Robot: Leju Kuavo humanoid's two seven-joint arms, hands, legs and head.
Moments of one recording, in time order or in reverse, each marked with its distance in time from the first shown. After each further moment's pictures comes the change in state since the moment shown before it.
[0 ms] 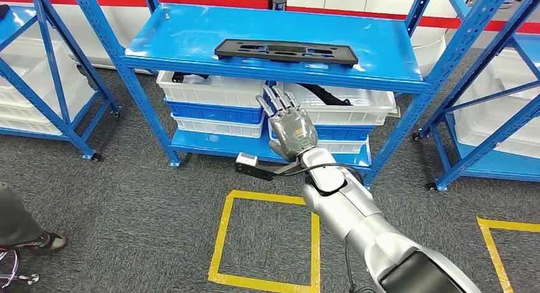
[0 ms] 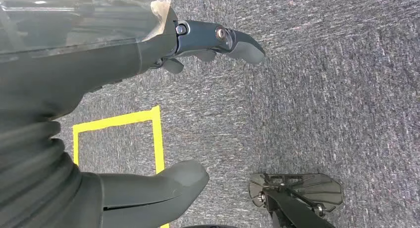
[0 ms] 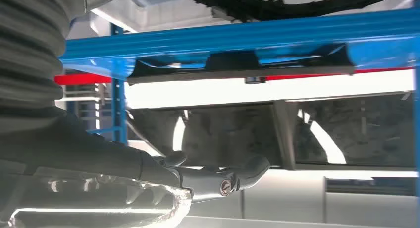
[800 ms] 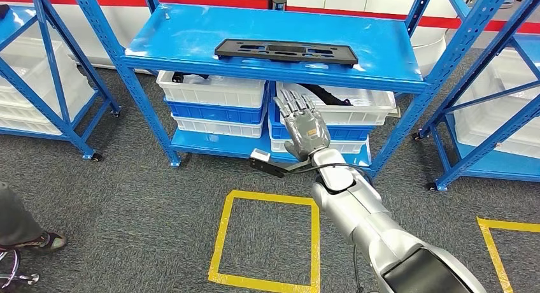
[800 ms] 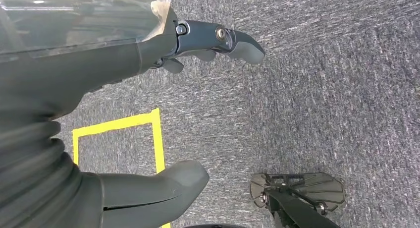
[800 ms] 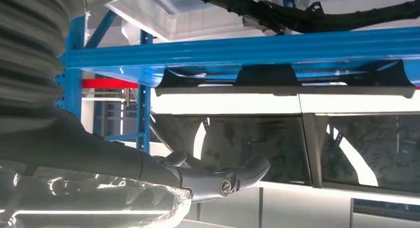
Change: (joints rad) left arm 0.000 0.001 -0.021 0.000 -0.007 -0.002 0.000; right arm -0.006 -0.010 -0.040 0.090 0.043 -0.016 0.023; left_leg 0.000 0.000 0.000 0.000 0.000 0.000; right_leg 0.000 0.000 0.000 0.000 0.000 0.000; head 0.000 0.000
